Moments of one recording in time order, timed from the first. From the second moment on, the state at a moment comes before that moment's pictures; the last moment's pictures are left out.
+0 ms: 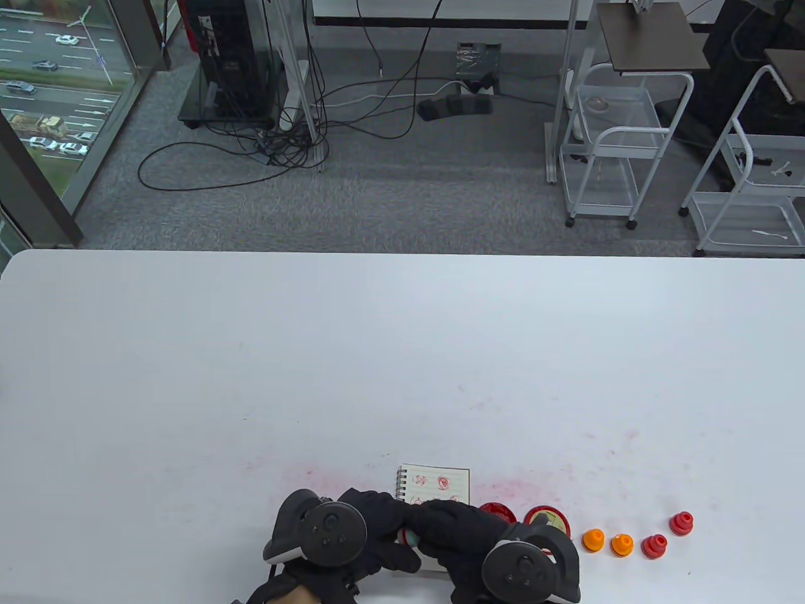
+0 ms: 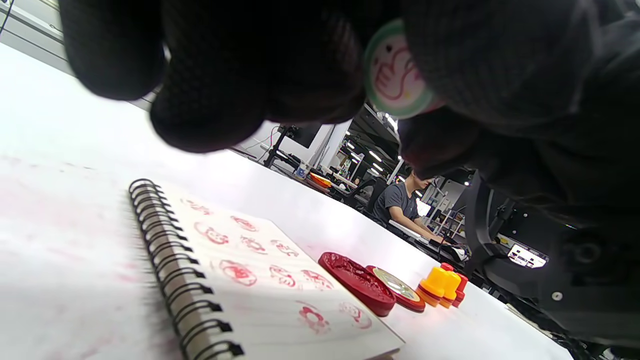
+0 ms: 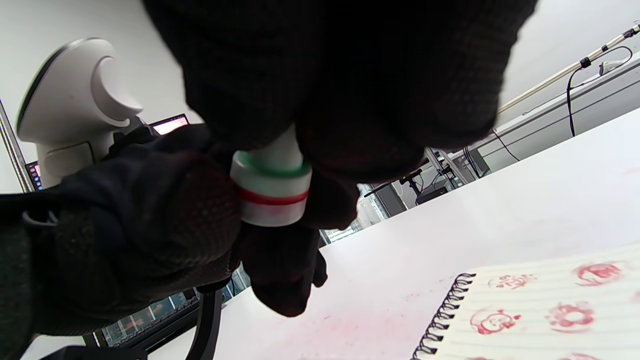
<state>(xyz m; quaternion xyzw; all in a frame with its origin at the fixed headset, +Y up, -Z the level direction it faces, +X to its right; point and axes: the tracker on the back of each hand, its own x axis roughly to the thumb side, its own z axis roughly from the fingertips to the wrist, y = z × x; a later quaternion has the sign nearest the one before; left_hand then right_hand) -0.115 -0.699 -0.206 -0.02 -0.37 0.26 0.89 0.085 -0.679 -0.171 0.30 -0.12 0.89 0.33</state>
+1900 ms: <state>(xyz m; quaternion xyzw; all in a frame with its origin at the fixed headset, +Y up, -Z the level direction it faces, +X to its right) -0.198 -0.682 -0.229 -0.01 -0.23 0.17 0.96 0.266 -0.675 -0.220 0.02 0.01 1.00 0.04</state>
